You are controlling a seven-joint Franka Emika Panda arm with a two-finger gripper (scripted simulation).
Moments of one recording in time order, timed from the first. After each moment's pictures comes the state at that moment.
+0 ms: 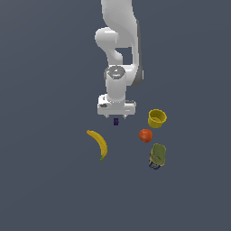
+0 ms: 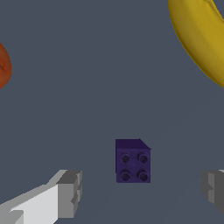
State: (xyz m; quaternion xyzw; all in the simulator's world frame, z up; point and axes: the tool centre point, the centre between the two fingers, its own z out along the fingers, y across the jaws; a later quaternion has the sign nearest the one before) arm -0.110 0.003 0.075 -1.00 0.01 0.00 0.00
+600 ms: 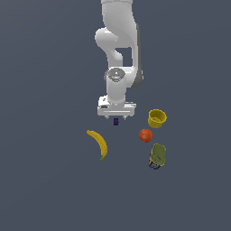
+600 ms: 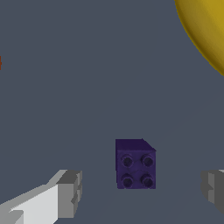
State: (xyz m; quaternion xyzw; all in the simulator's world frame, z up) arm -0.113 0.003 0.063 -1.00 0.01 0.00 0.00
